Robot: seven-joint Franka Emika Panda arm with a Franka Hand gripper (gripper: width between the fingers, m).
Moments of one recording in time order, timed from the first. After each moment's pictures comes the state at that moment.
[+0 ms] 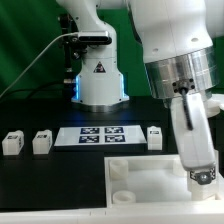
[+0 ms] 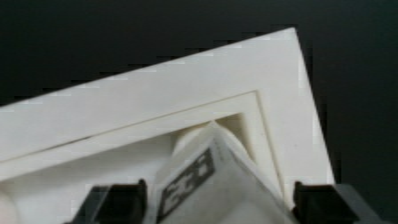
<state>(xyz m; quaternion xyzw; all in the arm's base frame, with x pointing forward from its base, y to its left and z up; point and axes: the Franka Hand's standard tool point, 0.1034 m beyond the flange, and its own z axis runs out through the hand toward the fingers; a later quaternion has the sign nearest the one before) 0.630 0.115 0.060 -0.53 0.84 0.06 0.12</state>
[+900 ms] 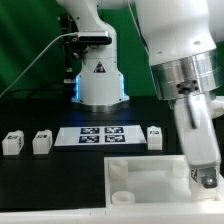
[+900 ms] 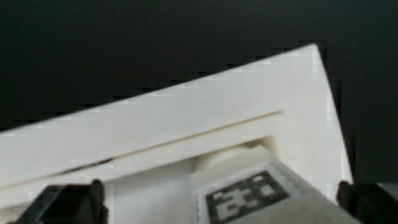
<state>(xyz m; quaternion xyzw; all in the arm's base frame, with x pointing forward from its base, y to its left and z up) 0.621 0.124 0.055 -0.65 0.75 0.03 0.13</state>
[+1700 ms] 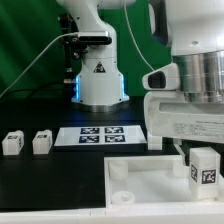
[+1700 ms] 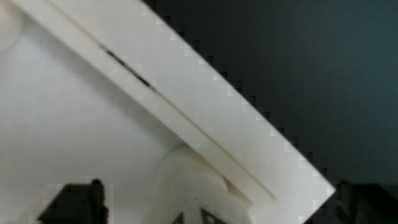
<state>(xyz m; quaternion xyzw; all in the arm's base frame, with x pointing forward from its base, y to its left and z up) 0.618 0.138 0.060 -0.94 0.34 -0.02 0.07</state>
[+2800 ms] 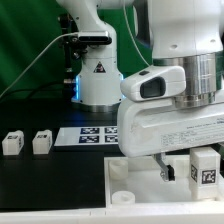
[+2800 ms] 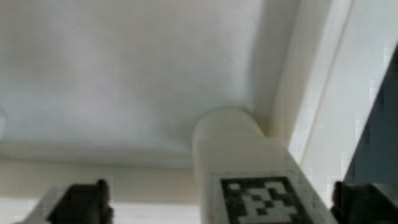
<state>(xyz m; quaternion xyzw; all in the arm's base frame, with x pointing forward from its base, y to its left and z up) 0.623 0.106 0.056 -1.00 -0.05 -0.05 0.04</state>
